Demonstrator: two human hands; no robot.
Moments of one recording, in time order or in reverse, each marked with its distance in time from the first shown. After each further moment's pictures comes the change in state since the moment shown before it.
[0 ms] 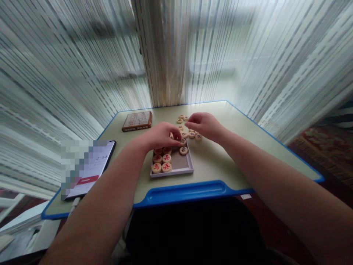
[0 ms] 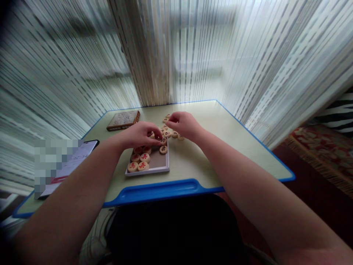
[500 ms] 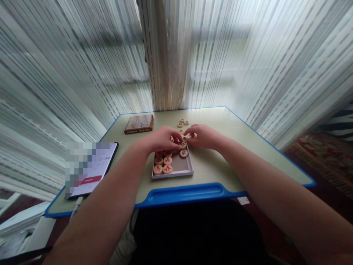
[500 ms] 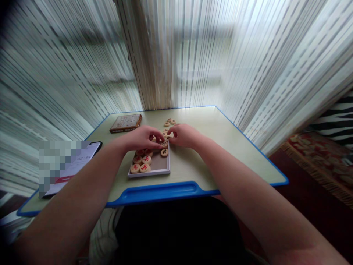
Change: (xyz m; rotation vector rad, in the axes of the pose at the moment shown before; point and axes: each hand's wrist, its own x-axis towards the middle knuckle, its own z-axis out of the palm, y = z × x) left_hand 0.001 -0.003 0.000 -0.017 -0.019 -0.018; right_hand -0.003 0.003 0.001 -0.471 -0.268 -0.151
